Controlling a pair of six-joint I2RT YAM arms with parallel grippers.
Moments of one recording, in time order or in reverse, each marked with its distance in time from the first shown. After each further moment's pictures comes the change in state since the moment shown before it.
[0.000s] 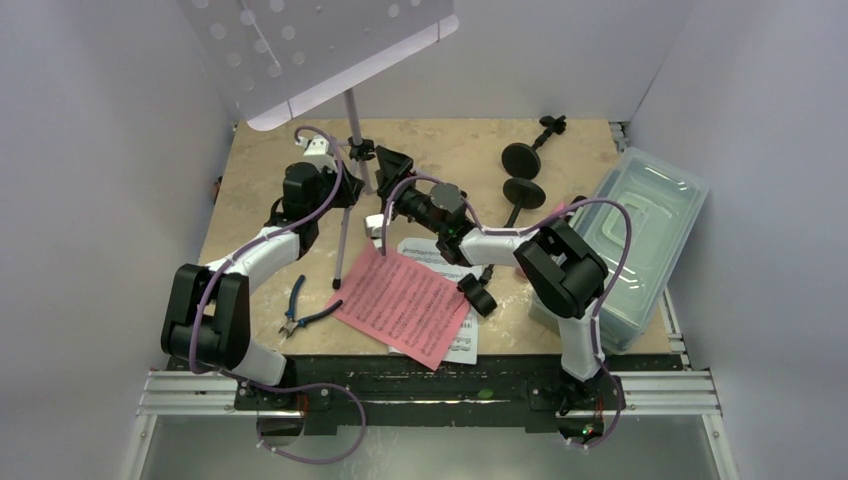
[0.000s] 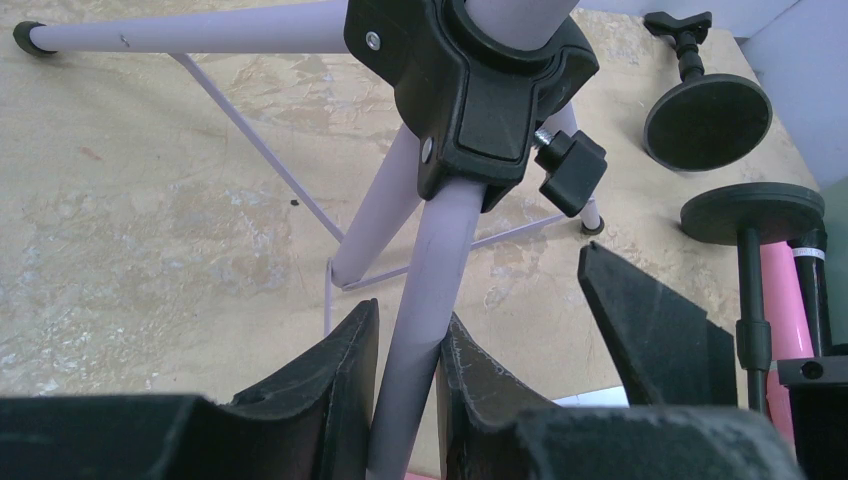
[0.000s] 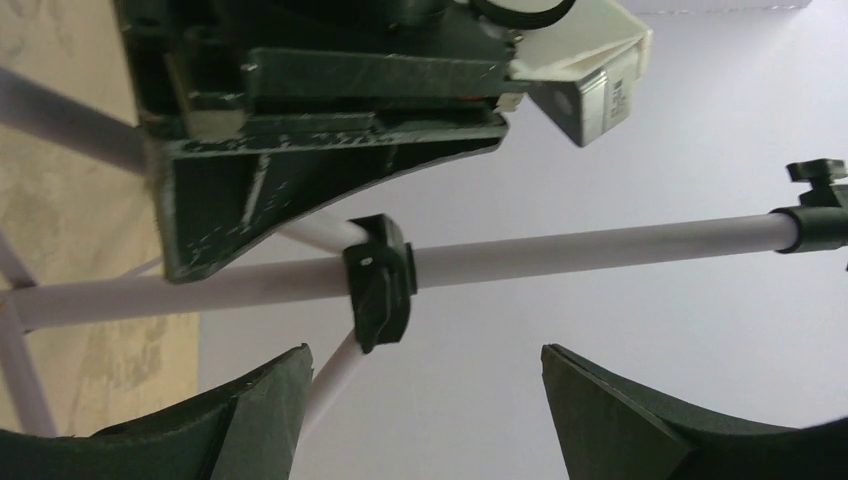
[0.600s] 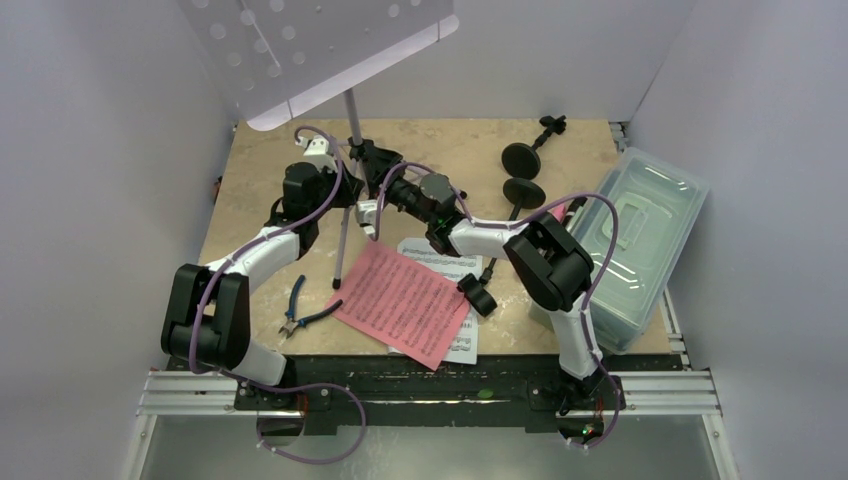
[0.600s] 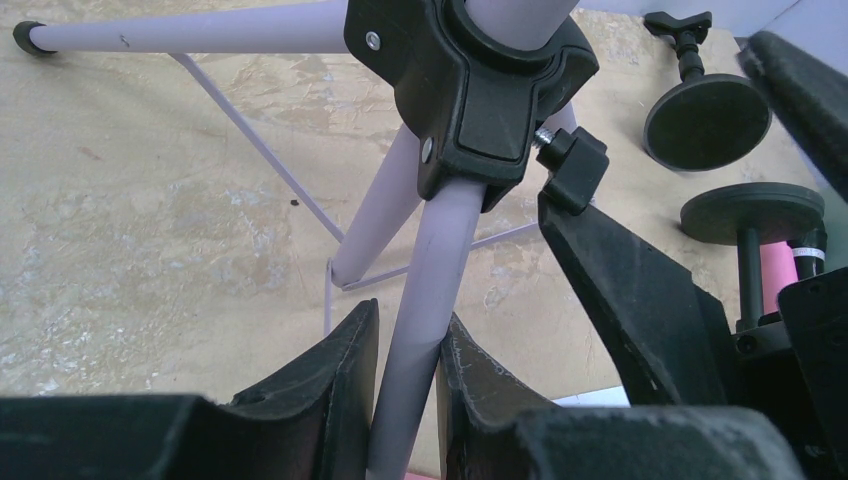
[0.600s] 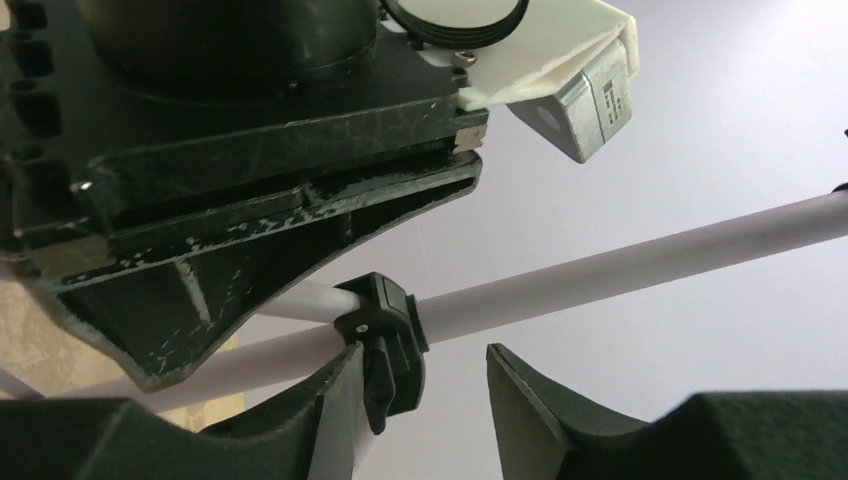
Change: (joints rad) left arm 0.000 0.000 0.000 -0.001 0.000 0.000; right arm 0.000 0.095 0.164 -0.014 -0.051 0.178
